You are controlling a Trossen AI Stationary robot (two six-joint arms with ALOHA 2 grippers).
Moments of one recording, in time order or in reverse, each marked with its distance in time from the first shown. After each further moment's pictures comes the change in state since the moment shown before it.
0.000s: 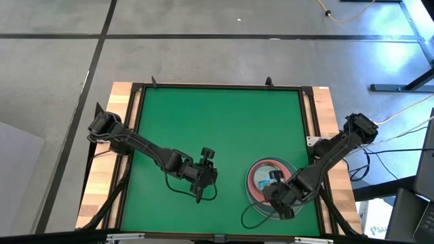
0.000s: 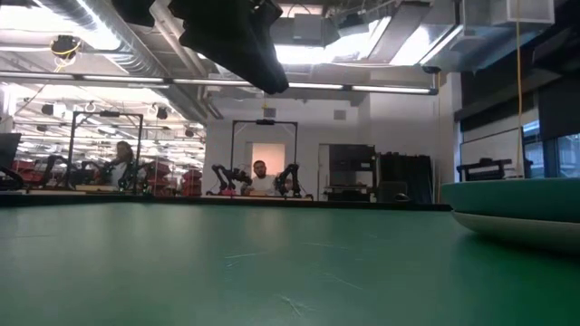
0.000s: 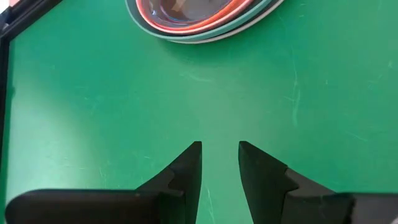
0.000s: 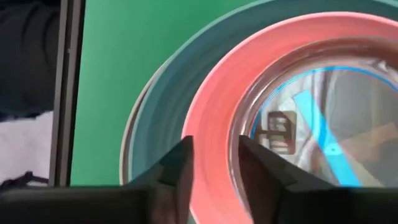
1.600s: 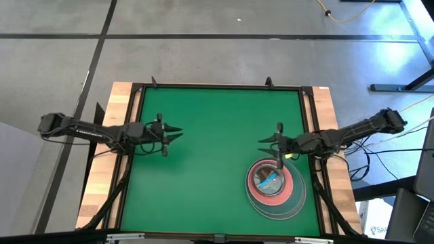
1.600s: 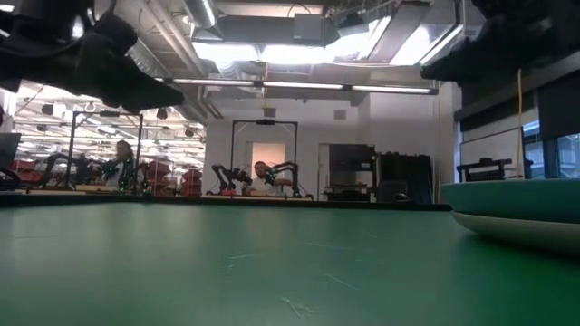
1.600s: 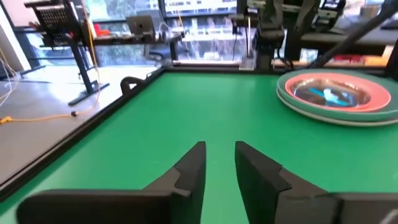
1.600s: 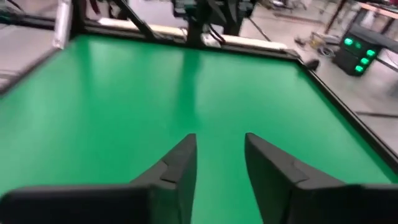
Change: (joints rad) left arm 0.378 -1.112 -1.179 0.867 0.109 -0.106; right arm -0.460 -0.771 -0.697 0.874 0.310 -0.663
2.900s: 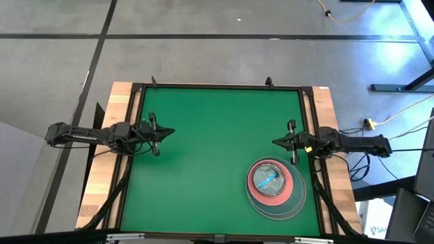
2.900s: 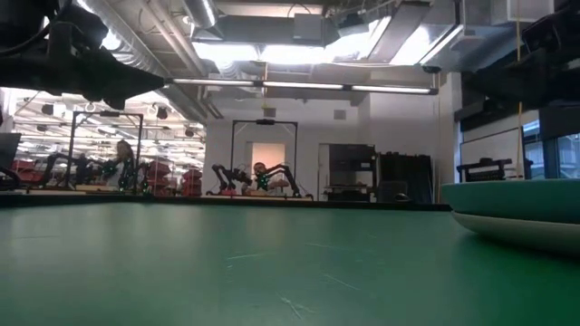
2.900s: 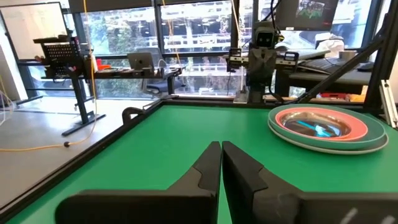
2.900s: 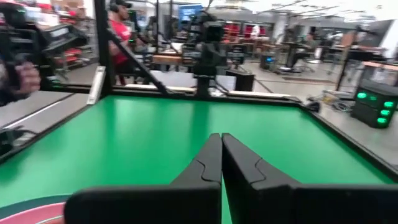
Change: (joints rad) left arm 0.002 -0.413 -0.099 -0.147 0.027 0.022; right arm -0.255 -0.763 -0.352 -0.094 -0.345 -0.020
